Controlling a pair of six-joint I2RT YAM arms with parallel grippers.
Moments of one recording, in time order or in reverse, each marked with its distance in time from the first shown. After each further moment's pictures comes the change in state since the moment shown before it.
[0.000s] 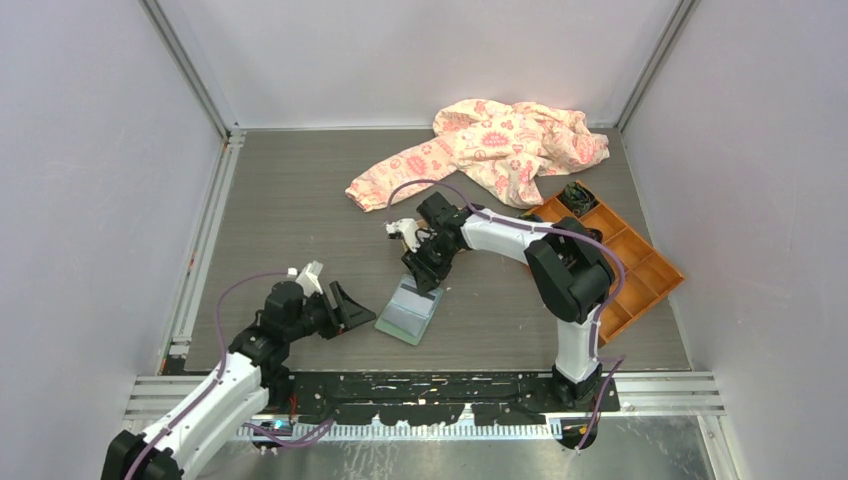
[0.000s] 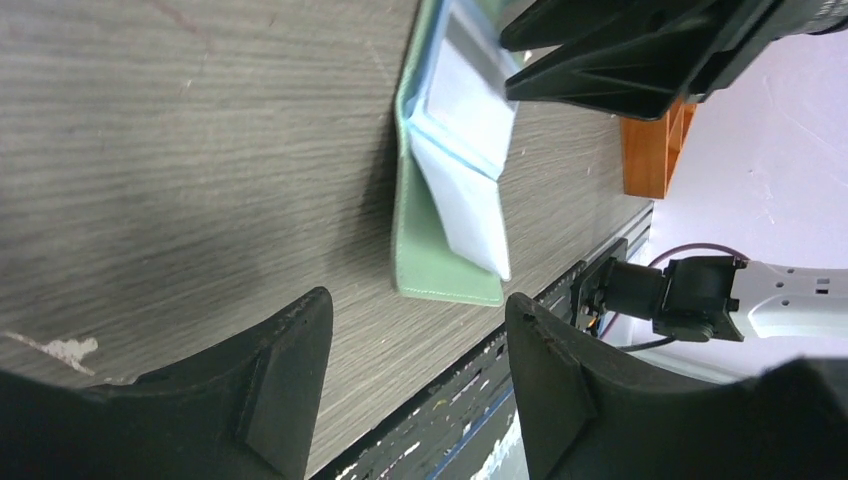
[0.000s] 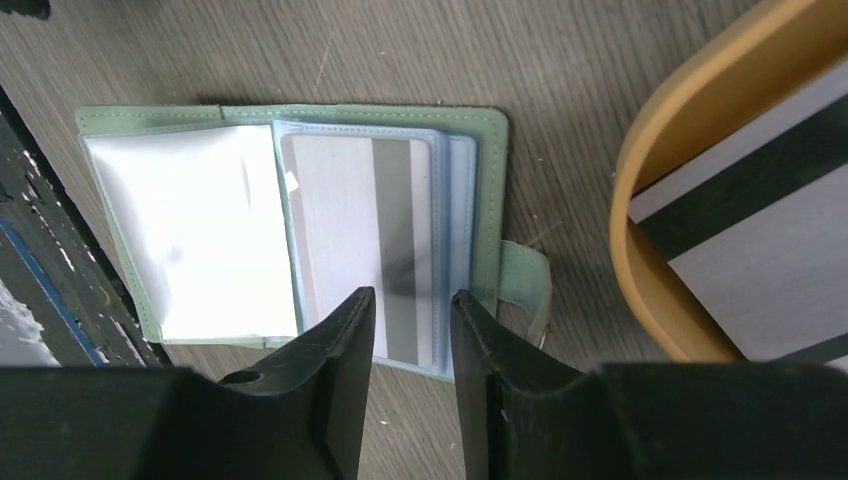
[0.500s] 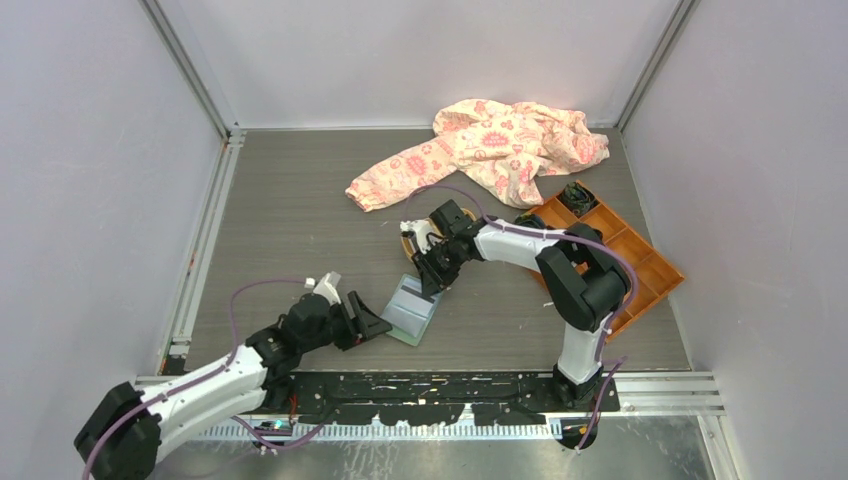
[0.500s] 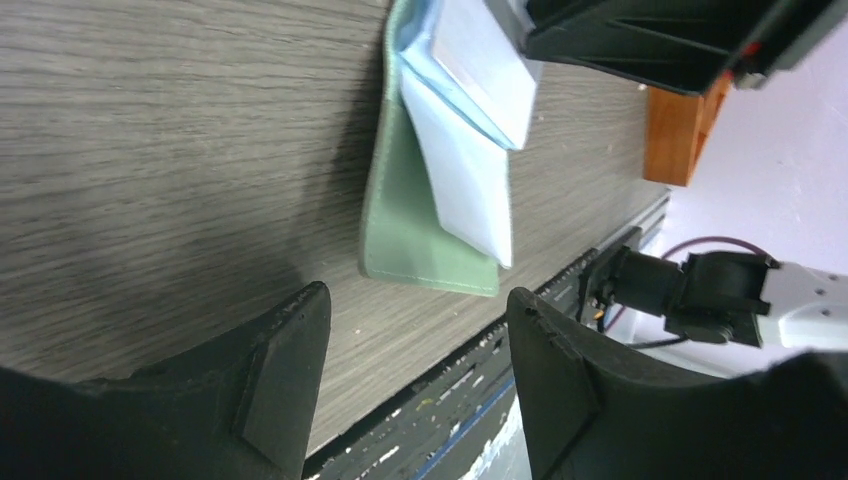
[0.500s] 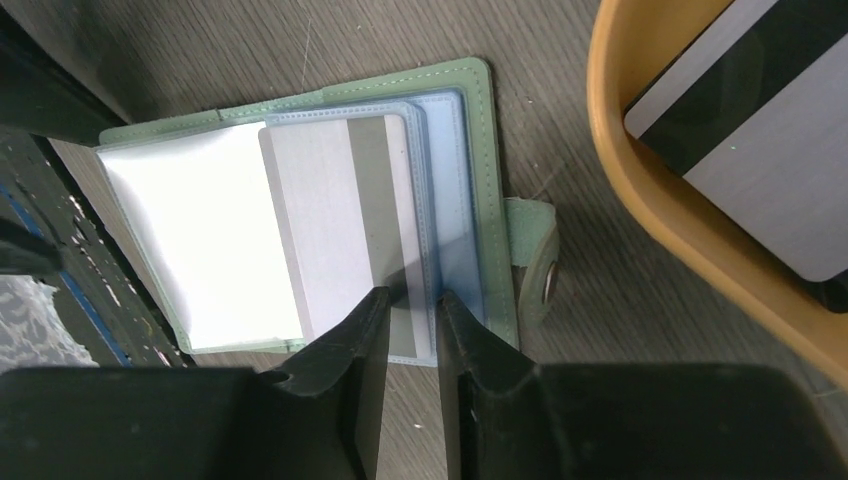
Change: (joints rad) left arm -0.317 0.132 -0.032 0.145 -0.247 -0.222; right arm -0.021 -0.083 -0.164 0.161 -0.013 0.183
